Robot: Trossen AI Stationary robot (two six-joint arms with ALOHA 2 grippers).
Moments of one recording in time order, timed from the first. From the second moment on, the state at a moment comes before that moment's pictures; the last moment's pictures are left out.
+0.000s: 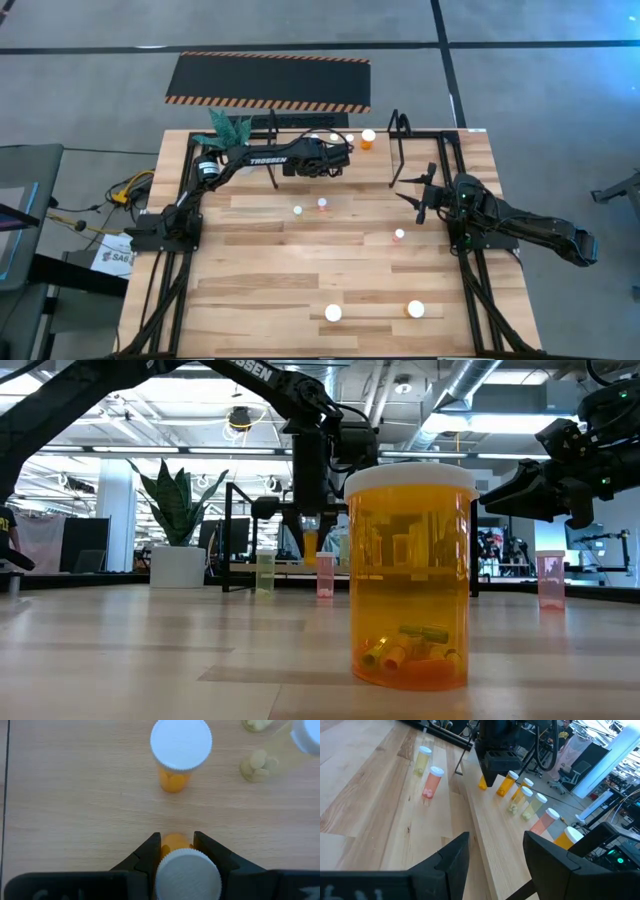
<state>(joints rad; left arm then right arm) 0.30 2.21 1.86 -1.04 -0.41 -1.22 -0.46 0.23 0.01 0.04 -0.10 -0.52</state>
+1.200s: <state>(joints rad) 0.28 2.14 1.91 -1.12 -0.27 -1.06 -0.46 0.23 0.01 0.04 -0.10 -0.52</state>
